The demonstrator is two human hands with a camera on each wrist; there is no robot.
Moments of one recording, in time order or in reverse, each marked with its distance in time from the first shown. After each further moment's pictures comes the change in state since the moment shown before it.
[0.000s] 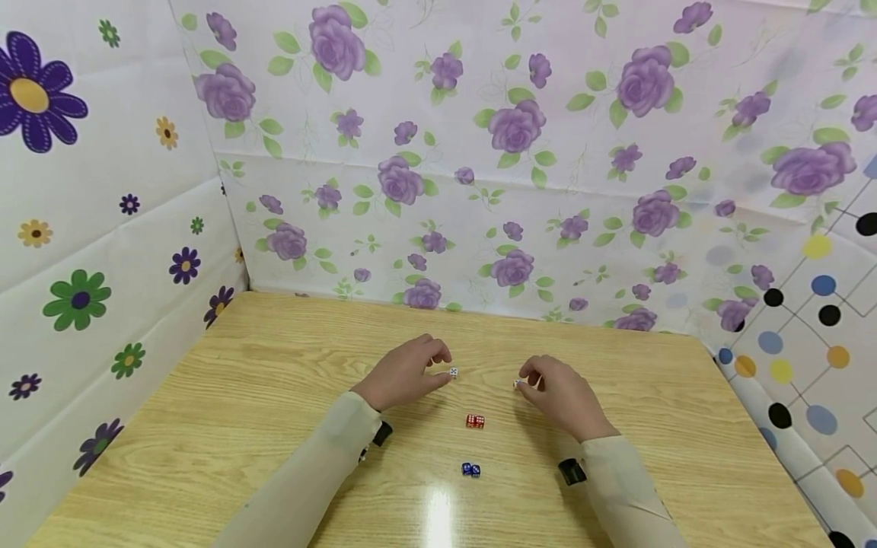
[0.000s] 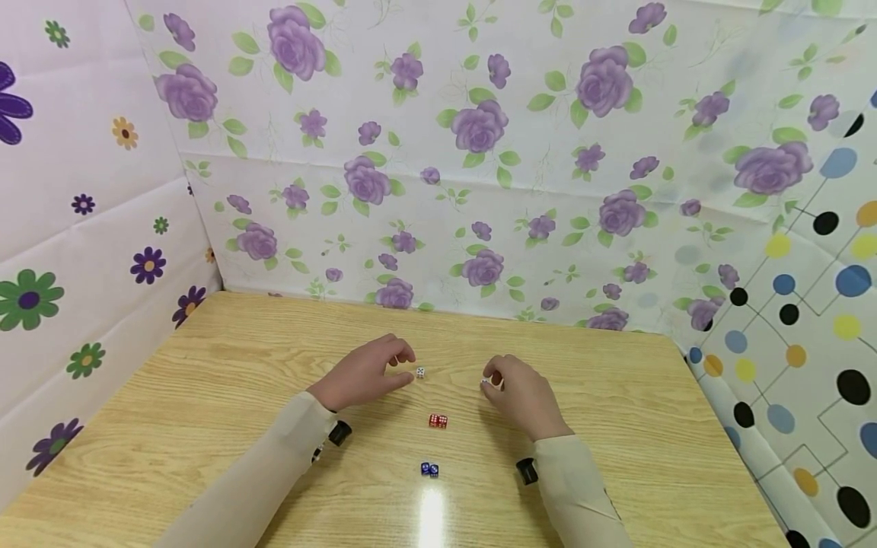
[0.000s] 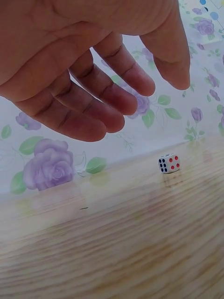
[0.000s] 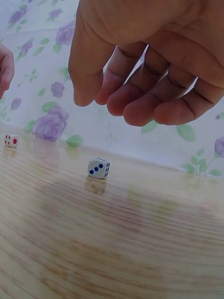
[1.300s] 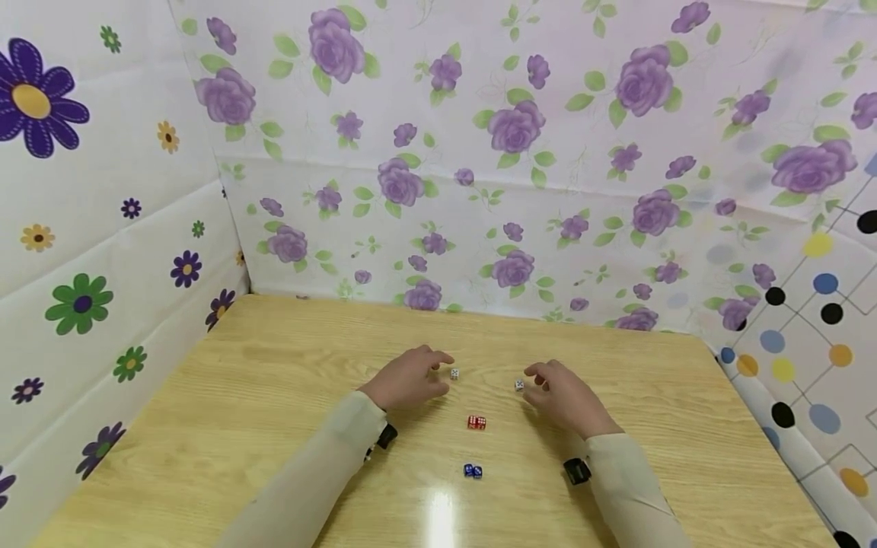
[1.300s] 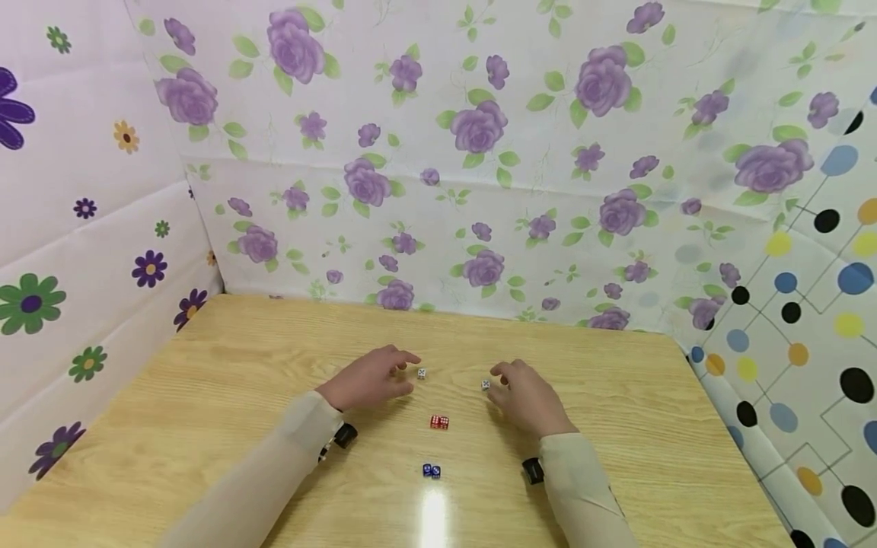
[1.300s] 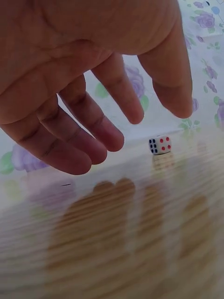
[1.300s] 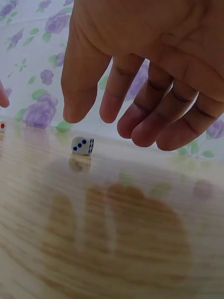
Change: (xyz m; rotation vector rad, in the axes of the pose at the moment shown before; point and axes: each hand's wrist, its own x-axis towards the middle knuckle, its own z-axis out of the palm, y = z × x) left_hand 0.004 -0.013 0.012 -0.020 -0.110 -0.089; right_hand 0.002 0.016 0.007 0.018 -0.128 0.086
